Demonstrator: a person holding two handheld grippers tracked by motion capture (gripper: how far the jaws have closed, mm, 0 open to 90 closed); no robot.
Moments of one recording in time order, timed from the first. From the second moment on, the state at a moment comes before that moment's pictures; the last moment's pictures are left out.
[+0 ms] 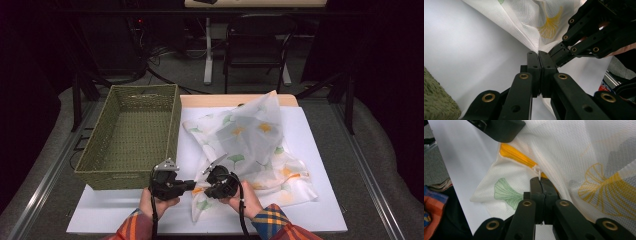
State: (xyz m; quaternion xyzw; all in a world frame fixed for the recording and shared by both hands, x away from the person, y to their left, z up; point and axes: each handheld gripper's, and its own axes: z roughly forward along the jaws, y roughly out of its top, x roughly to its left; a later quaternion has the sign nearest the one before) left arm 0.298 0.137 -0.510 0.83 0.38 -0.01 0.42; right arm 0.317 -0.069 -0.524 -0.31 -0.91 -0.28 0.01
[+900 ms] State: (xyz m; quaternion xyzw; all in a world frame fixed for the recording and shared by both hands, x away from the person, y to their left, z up) left arm 0.299 0.144 -0.509 0.82 0.38 0.00 0.42; right arm 0.321 -0.082 -0.528 -0.33 -0.91 -0.26 0.00
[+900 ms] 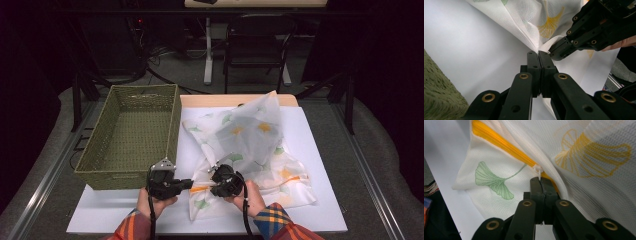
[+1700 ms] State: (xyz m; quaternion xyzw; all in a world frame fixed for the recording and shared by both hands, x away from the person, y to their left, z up) left arm 0.299 0.144 -0.506 0.82 0.38 0.01 0.42; right arm 0.321 -0.107 -0.527 -0.35 -0.90 -0.25 -0.01
